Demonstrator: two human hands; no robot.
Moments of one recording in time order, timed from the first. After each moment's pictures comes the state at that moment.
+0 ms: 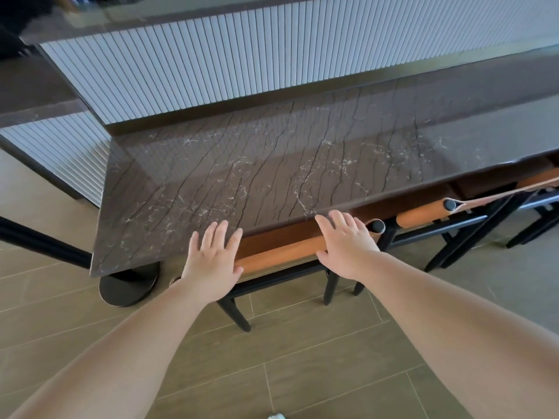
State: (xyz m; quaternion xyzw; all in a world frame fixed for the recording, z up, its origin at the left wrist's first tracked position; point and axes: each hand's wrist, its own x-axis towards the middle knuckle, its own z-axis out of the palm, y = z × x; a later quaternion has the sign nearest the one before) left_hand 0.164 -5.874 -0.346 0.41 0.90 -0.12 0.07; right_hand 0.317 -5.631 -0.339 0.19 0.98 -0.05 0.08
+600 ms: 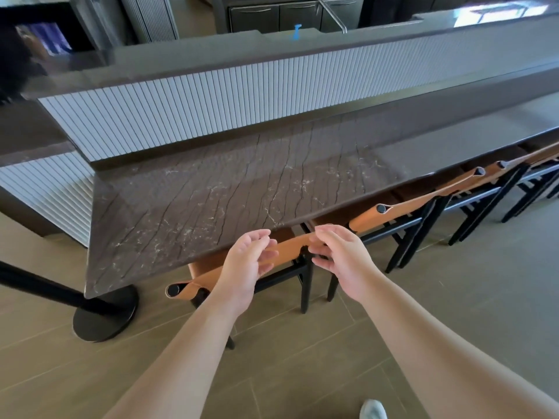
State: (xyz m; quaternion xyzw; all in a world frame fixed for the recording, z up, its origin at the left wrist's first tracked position) left_hand 0.283 -5.828 -0.231 0.12 0.66 0.65 0.36; right_hand 0.407 -5.682 -0.216 0.42 0.54 -0.71 -0.17
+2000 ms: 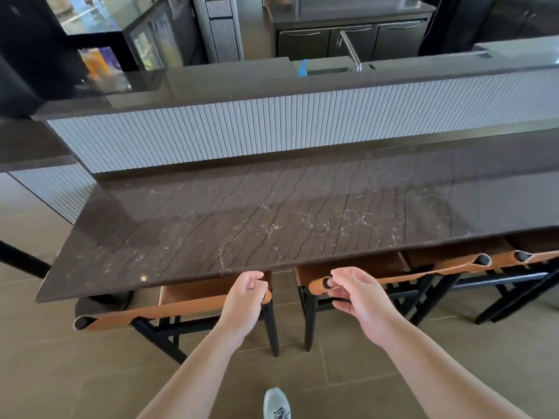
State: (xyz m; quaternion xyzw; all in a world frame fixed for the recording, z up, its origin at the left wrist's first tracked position) left_hand 0.352 -5.601 -0.264 0.06 0.82 0.51 0.26; right_hand 0.473 -5.398 -0.232 0.40 0.56 -0.72 -0.04
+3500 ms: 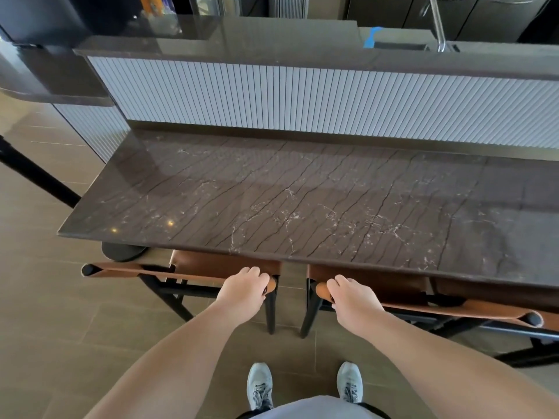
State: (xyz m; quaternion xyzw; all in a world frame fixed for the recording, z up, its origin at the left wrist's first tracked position) left_hand 0.315 -5.592 -0.331 0.32 0.94 0.02 0.14; right_hand 0.412 -5.342 -0.334 -0.01 0.99 -0.05 0.16
